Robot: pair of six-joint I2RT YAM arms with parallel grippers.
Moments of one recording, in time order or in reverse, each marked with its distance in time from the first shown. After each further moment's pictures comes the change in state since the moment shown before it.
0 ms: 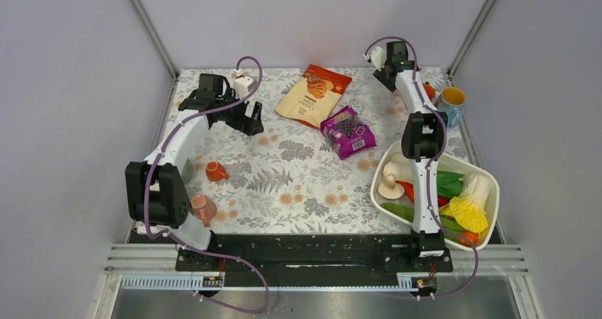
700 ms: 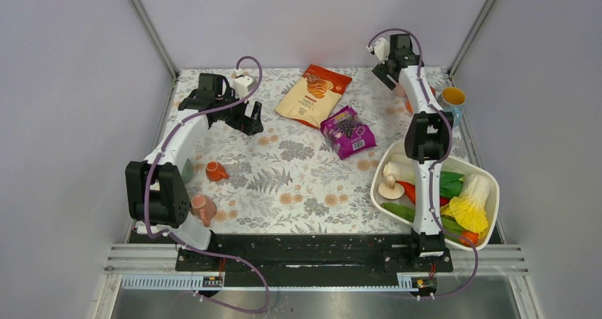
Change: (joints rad) left arm 0.005 0.004 0.005 0.000 0.000 0.008; right arm 0.005 -0.076 -0.039 0.007 0.025 0.018
